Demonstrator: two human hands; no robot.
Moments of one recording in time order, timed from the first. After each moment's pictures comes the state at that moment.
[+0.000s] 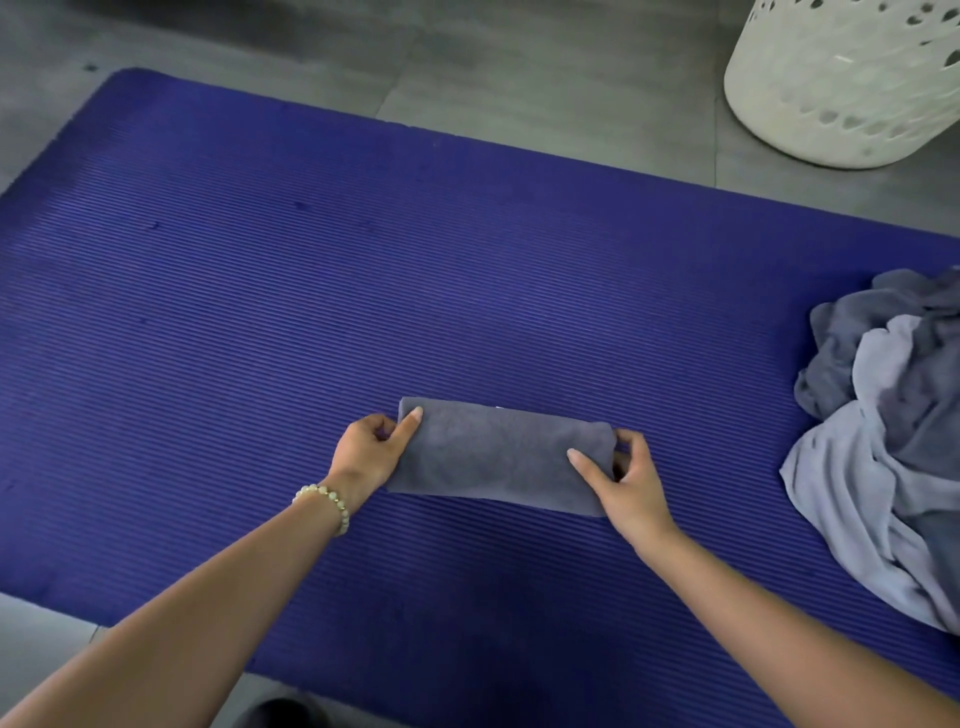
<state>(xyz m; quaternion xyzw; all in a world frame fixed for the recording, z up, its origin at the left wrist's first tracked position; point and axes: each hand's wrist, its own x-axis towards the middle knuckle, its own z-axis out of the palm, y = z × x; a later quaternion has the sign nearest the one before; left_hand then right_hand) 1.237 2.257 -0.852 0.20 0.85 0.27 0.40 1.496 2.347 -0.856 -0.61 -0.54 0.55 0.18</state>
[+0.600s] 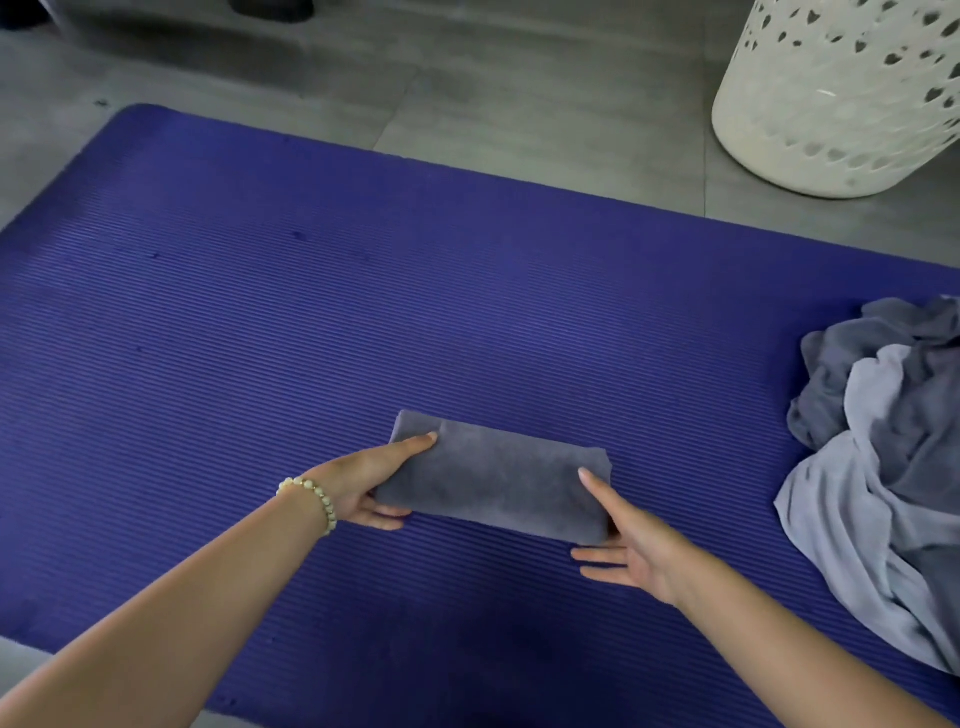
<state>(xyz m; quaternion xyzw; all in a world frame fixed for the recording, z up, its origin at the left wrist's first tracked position) 1.232 2.281 -0.808 0.06 0.74 0.19 0.64 1.505 2.362 -0.819 -0.62 -0.34 0.71 -0.04</state>
